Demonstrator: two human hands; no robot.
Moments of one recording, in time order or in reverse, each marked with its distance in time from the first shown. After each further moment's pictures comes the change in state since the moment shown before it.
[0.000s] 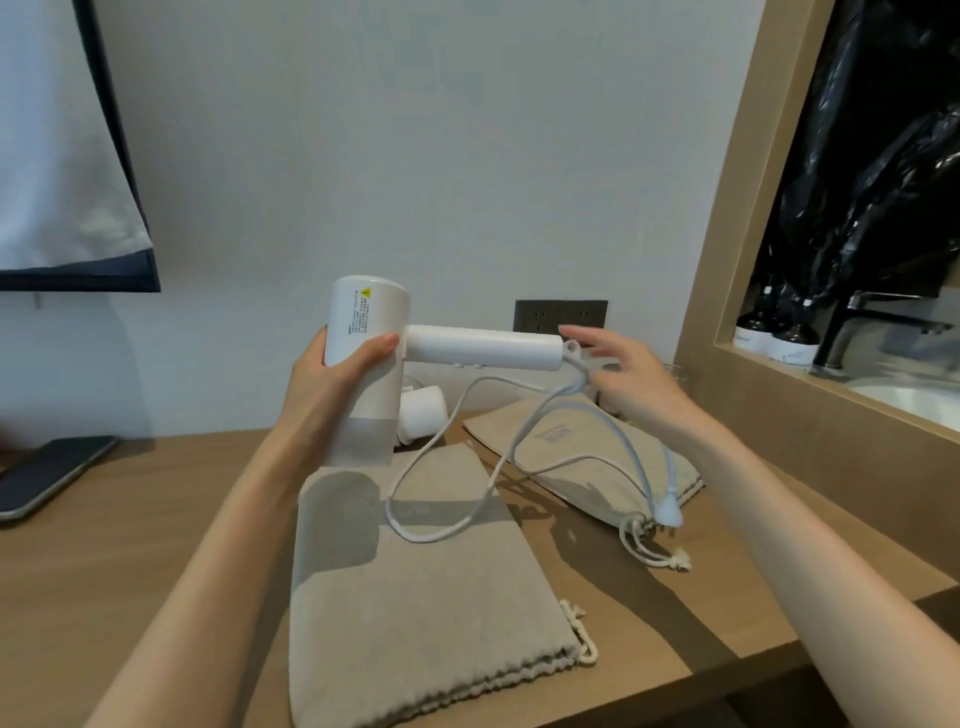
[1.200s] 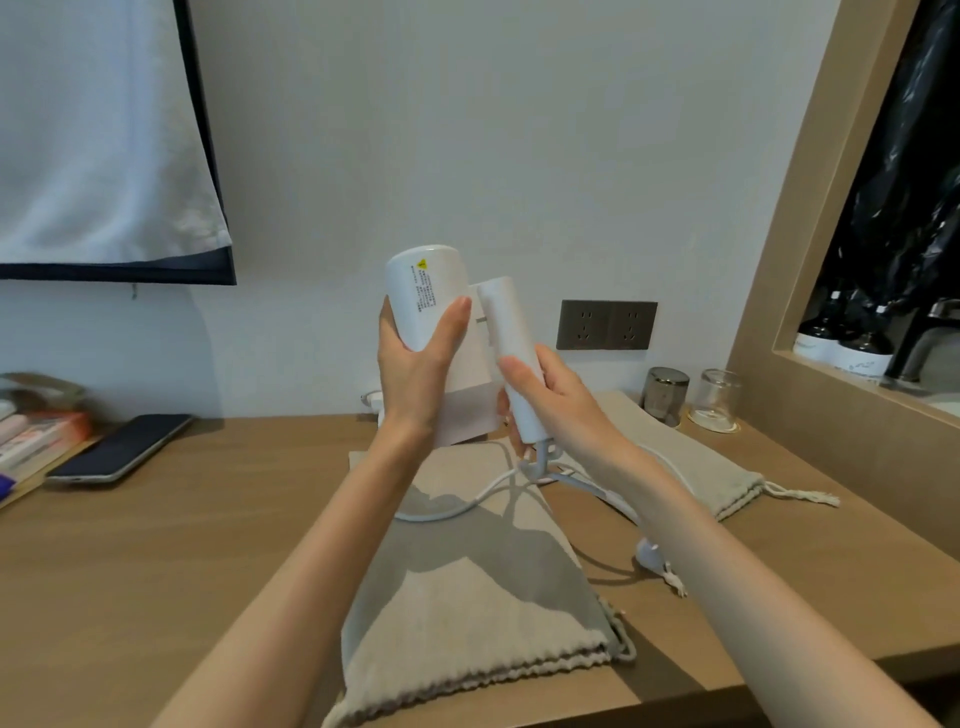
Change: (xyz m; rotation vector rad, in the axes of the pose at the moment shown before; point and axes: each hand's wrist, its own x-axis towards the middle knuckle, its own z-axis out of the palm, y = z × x) left_hand -0.011 0.009 0.038 -0.300 0.184 0.153; right_hand -0.026 -0.063 0.084 0.532 -0.242 -0.038
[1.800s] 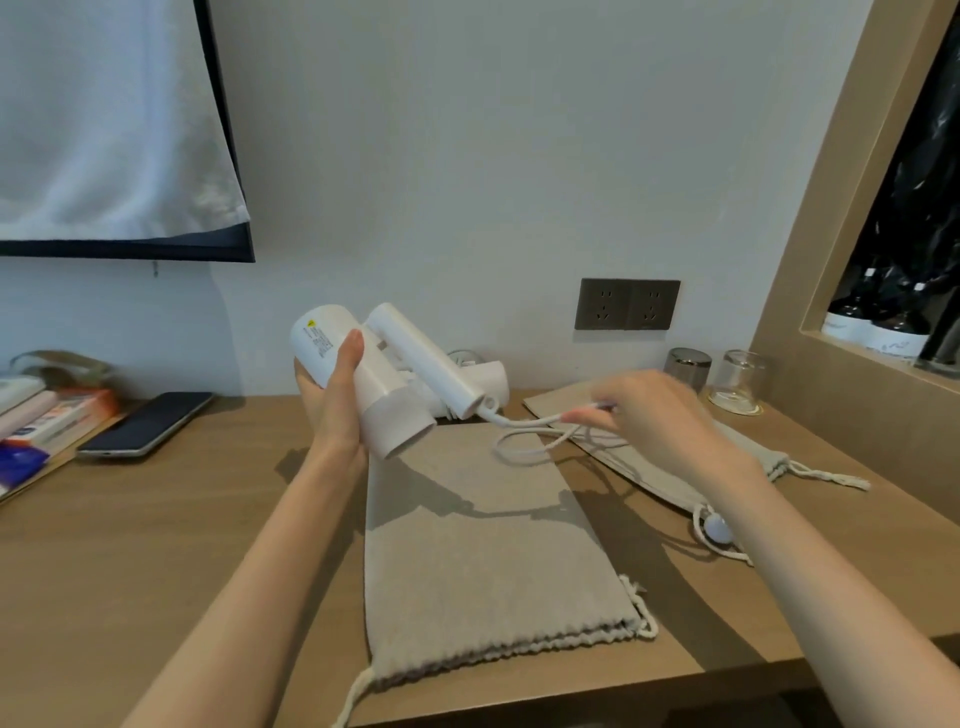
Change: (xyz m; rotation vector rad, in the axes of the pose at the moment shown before) left_hand 0.015 -0.040 -0.093 -0.129 0.295 -0.286; right_hand -0.013 0.031 -0.058 -1.233 0.001 -0.134
